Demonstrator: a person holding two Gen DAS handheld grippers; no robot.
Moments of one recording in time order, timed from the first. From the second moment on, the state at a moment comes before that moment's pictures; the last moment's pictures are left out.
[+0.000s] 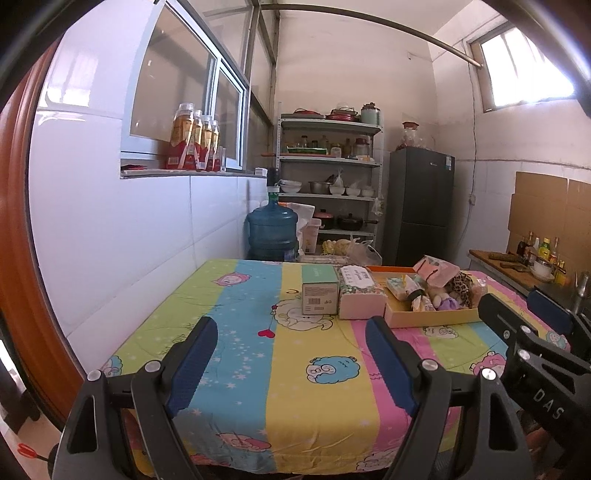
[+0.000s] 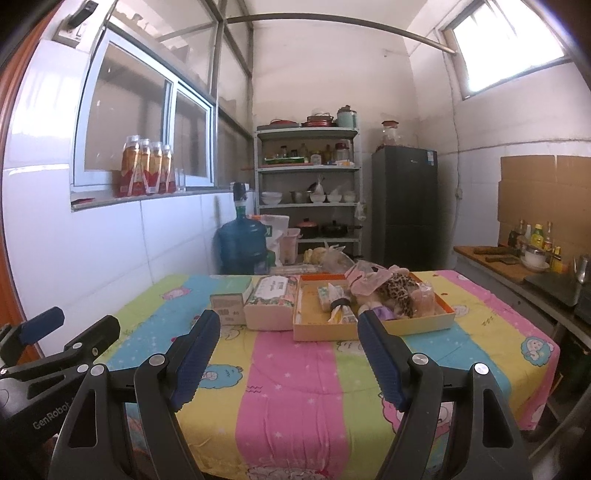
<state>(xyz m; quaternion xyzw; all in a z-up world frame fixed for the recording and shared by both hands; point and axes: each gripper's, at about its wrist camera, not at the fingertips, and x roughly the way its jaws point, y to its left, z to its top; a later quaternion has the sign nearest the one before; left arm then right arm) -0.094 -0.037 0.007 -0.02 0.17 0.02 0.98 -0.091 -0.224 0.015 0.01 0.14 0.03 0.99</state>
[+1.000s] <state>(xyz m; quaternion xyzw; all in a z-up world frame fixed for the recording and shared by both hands) -0.095 -0.032 0.013 -0.02 0.17 0.02 0.99 -0.095 -0.220 0.018 -0.01 0.14 0.02 0.99</state>
